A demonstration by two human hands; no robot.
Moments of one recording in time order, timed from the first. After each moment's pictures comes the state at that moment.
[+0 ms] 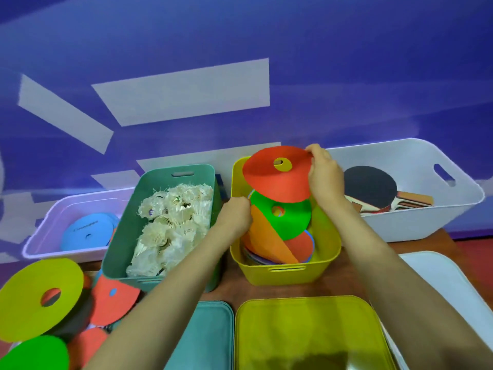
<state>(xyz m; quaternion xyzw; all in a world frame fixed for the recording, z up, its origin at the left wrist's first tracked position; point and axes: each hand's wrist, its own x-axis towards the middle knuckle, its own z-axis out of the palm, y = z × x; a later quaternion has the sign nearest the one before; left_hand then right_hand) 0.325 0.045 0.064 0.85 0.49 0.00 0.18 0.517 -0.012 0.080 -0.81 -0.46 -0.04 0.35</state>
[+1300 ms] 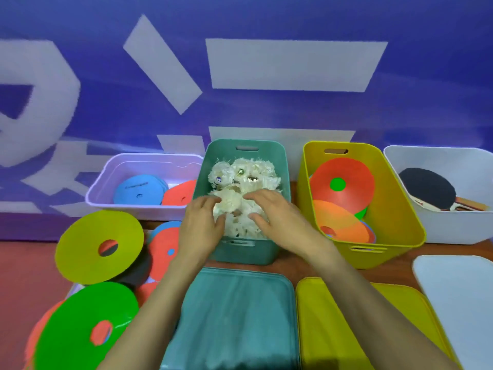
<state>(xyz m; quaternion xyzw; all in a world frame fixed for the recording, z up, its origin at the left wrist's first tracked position) 0.070 0.052 0.043 0.79 0.54 0.24 0.15 0.241 -0.009 0.077 -0.63 -0.74 0.11 0.20</state>
